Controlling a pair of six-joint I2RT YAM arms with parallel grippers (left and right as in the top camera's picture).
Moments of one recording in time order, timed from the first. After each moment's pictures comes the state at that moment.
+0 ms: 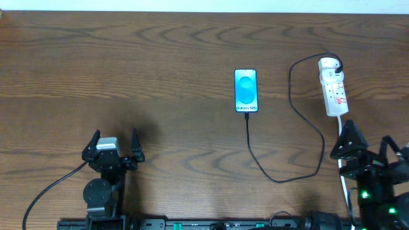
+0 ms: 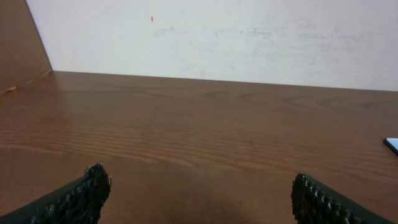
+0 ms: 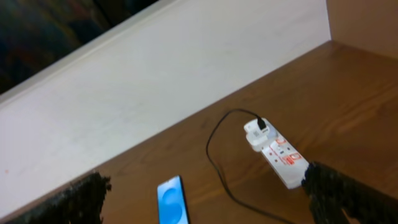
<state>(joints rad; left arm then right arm) 0.05 0.01 0.02 -0.12 0.00 -0.03 -0.15 0.34 0.86 -0.69 -0.01 0.44</state>
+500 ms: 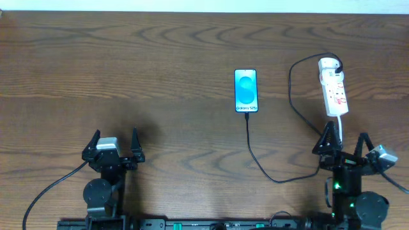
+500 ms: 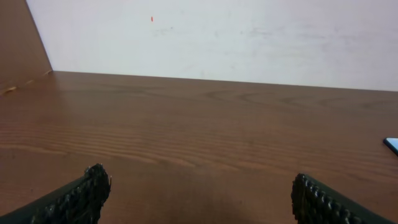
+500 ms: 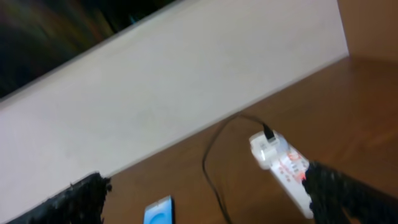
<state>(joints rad) 0.05 0.01 0.02 -0.12 0.00 -0.03 -0.15 0.05 0.29 -0.21 -0.01 0.44</state>
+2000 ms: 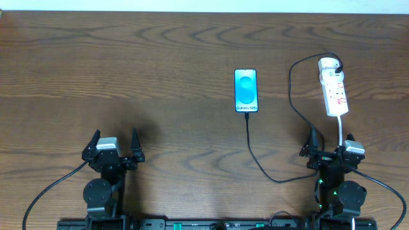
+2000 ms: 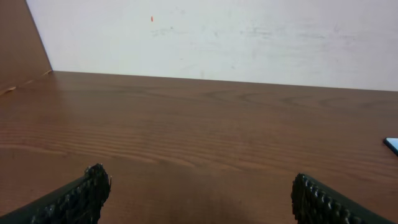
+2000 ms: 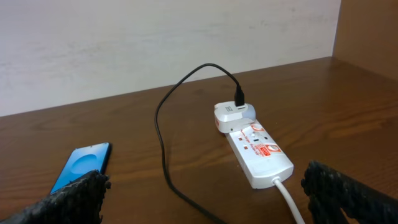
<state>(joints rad) 0.05 0.01 0.02 -0.12 0.00 -0.03 -0.15 0.01 0.01 -0.07 -0.01 0.12</state>
